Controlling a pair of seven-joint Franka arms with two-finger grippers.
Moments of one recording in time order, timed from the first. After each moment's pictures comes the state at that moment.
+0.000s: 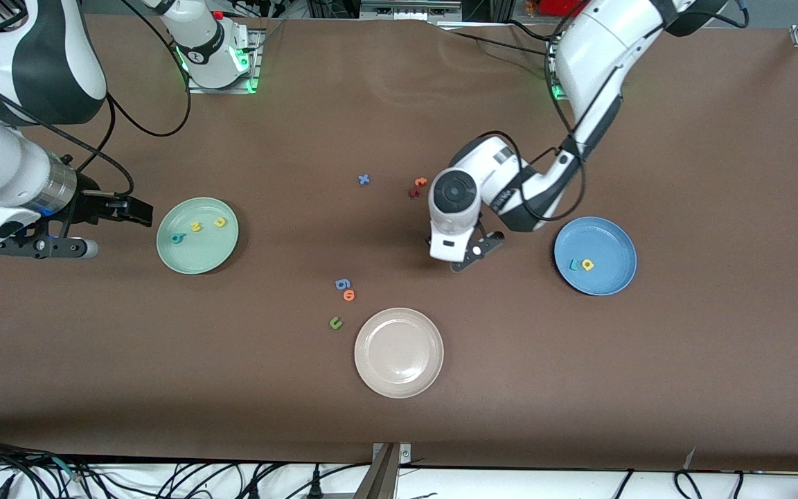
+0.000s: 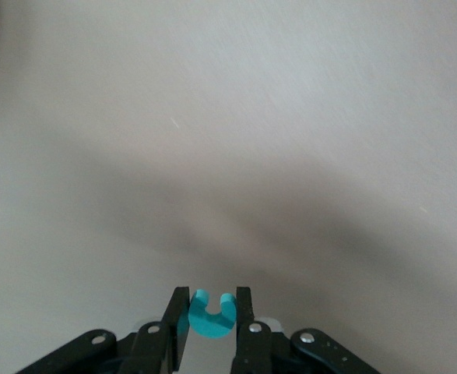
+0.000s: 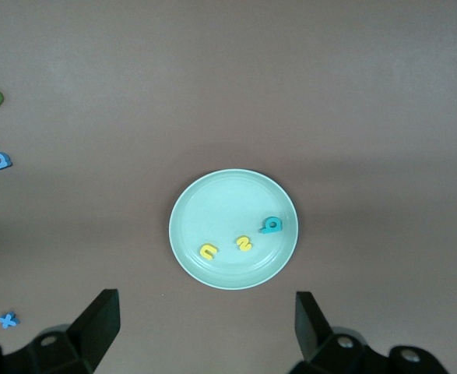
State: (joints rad) left arm -0.27 0.72 -0.41 -1.54 0.25 1.96 -1.29; right arm -0.02 0.21 0.14 -1.60 -0.05 1.70 0.15
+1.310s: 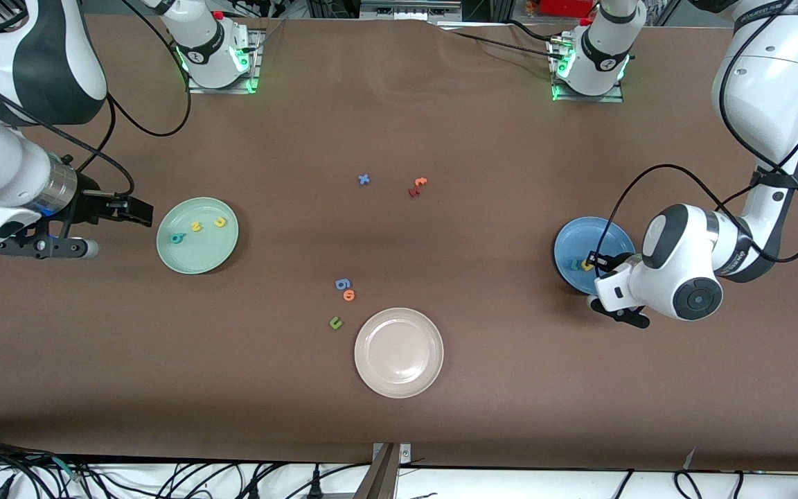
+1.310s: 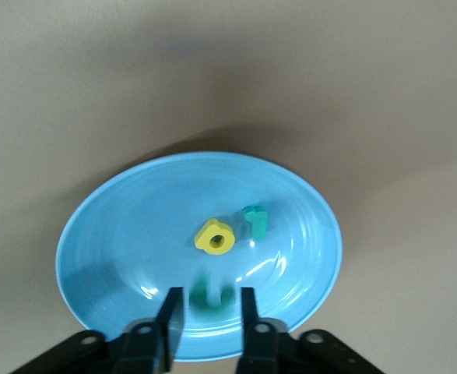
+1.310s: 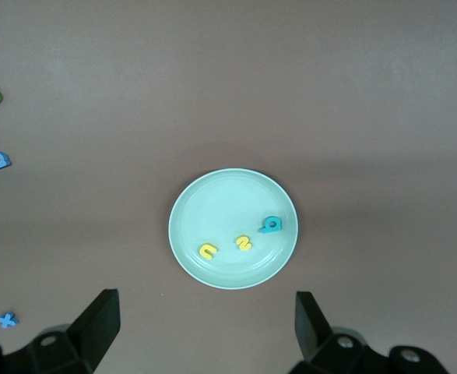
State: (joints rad) left arm 0.23 0.73 -0.41 -1.52 0.21 1.73 0.12; right arm -0.02 0.21 0.14 -1.60 -0.05 1.70 0.15
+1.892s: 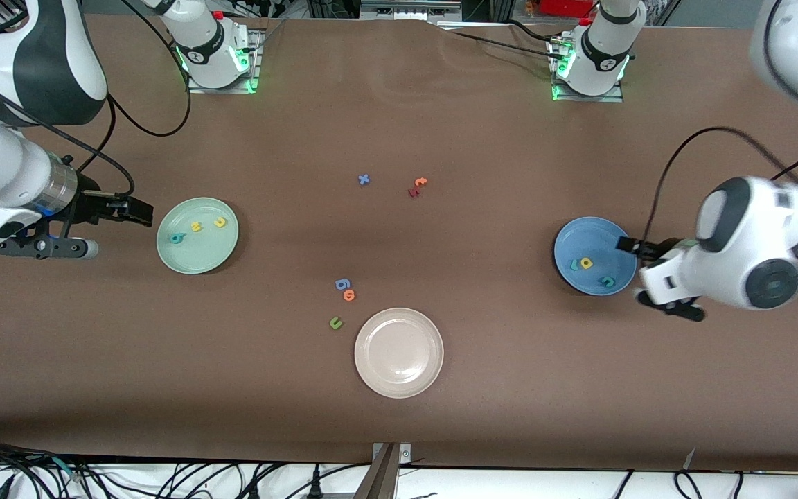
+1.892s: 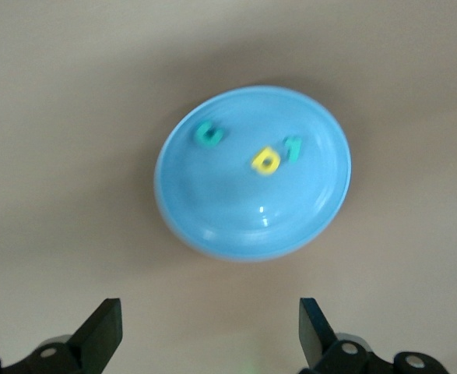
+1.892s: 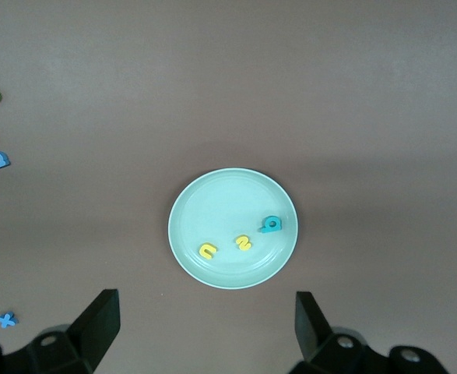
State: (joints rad) left arm 0.31 0.54 -0.41 -1.44 0.20 1.50 0.13; right arm -0.02 0.21 0.14 -1.61 -0.05 1.70 0.15
